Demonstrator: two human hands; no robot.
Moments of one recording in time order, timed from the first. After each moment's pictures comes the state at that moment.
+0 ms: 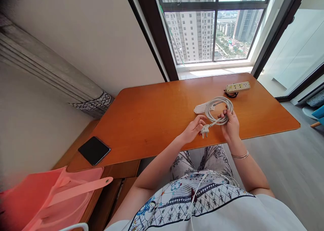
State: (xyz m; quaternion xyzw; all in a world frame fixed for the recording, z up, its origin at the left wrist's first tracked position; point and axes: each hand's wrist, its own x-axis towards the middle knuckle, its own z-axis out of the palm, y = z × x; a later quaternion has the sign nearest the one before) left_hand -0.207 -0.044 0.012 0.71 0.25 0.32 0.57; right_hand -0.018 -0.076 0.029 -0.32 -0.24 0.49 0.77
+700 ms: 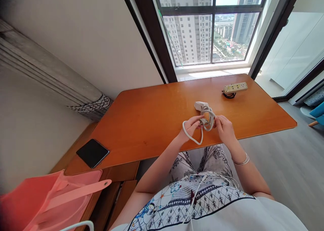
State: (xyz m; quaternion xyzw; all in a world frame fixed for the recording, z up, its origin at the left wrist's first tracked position) left_hand -0.205 -0.034 -0.005 0.68 0.32 0.40 0.52; right_hand -0.015 -0.101 0.028 -0.56 -0.62 0.20 0.51
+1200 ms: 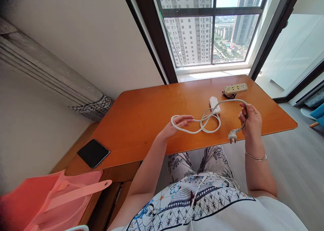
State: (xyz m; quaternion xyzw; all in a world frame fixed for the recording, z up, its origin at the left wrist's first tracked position) left_hand -0.275 -0.007 0.022 0.66 0.28 0.35 0.61; right_hand 0.047 -0.101 0.070 -0.48 -0.36 0.30 0.74
